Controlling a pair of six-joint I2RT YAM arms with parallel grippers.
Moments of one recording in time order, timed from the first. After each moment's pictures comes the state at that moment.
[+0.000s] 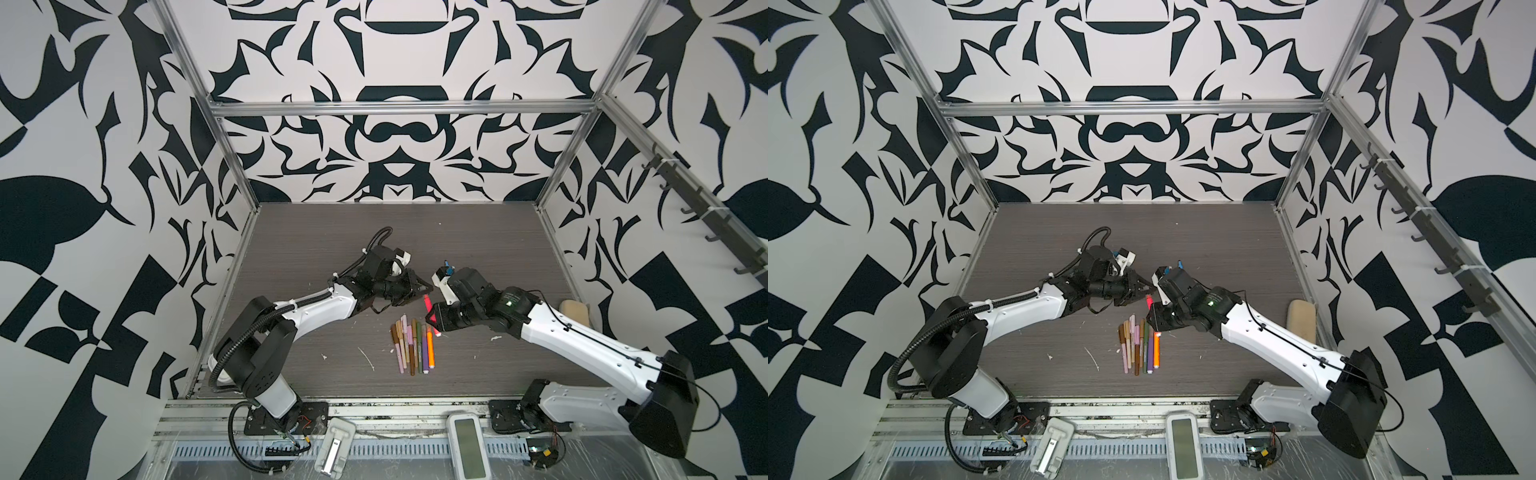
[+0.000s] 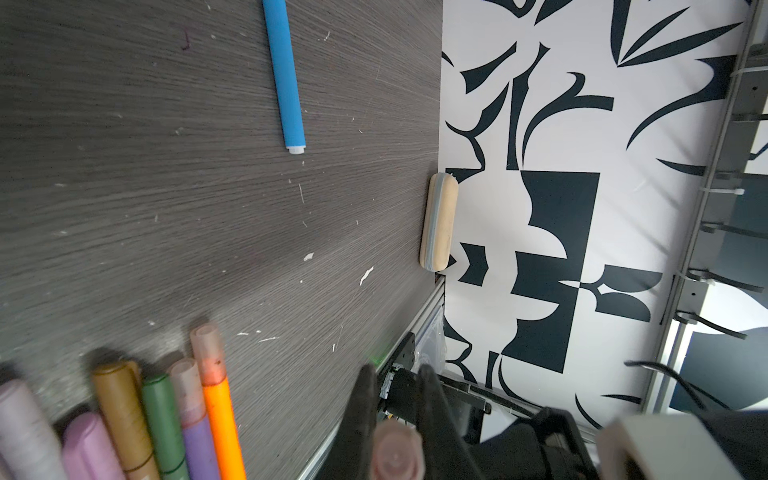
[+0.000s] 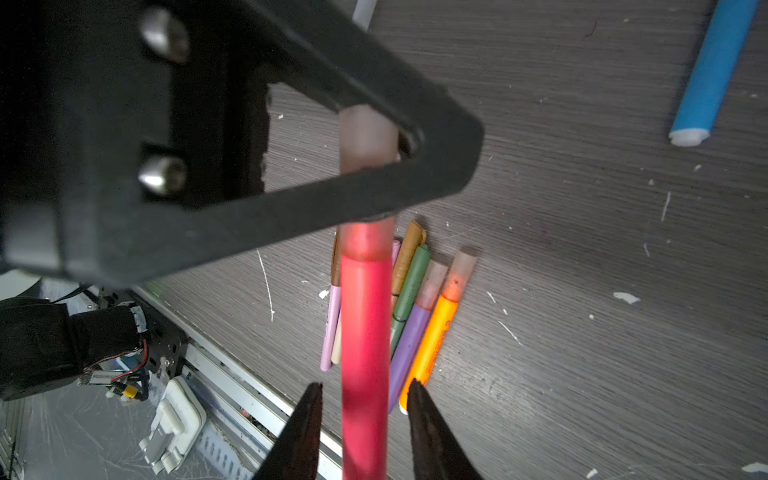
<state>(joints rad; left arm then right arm) -0.75 1.61 0.96 0.12 0.60 -1.13 0.78 1.20 0.94 -0.71 -0.17 0.59</state>
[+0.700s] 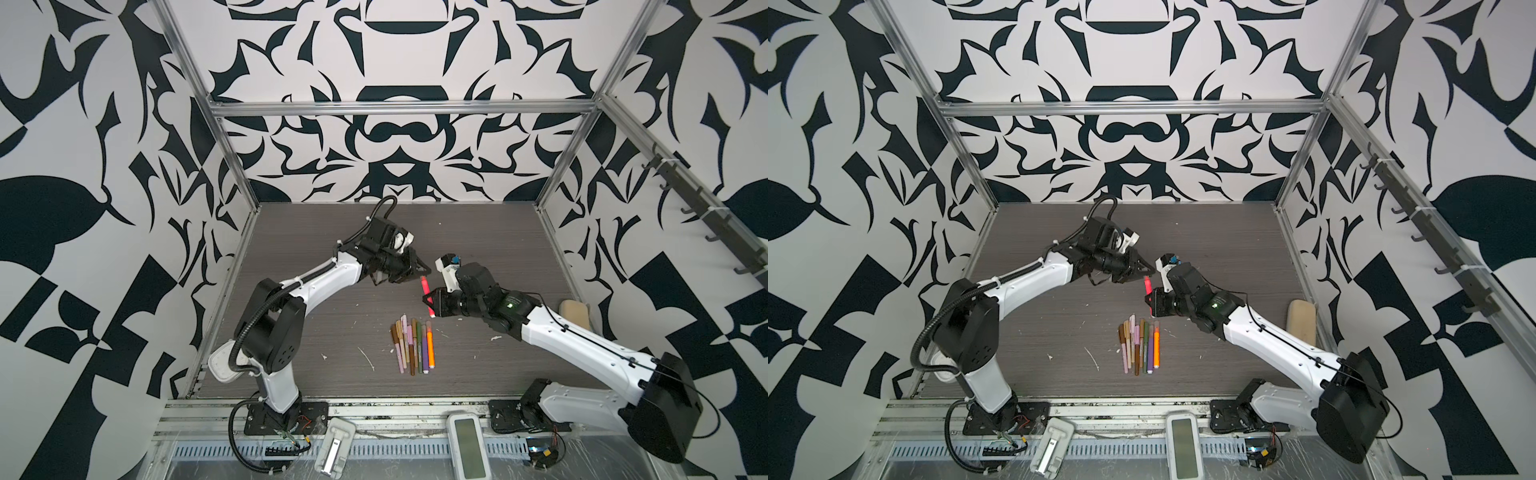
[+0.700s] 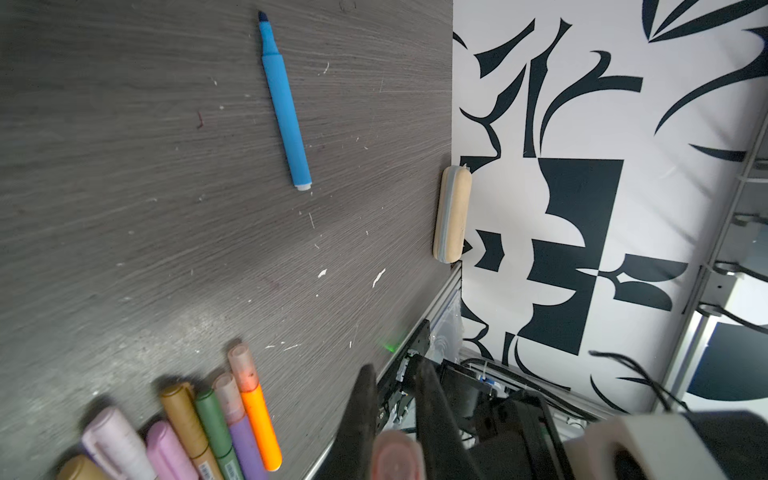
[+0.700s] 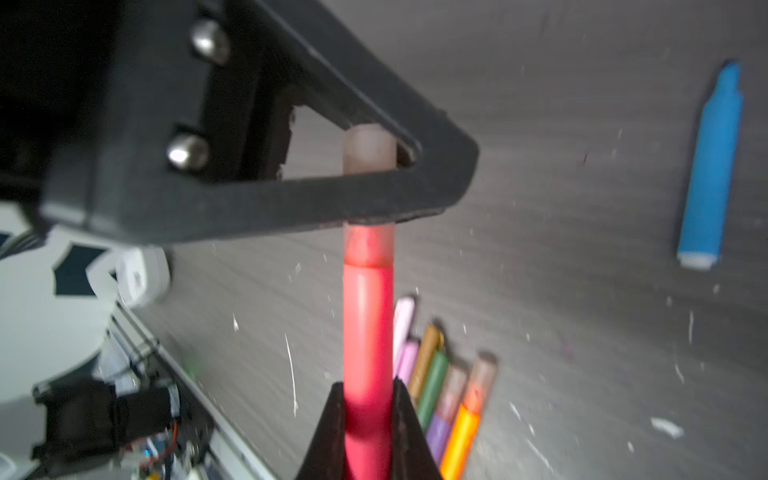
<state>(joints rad) -0.59 1.81 1.42 -0.32 0.68 -0.85 0.73 1.14 0.79 -0.40 -0.20 0.64</state>
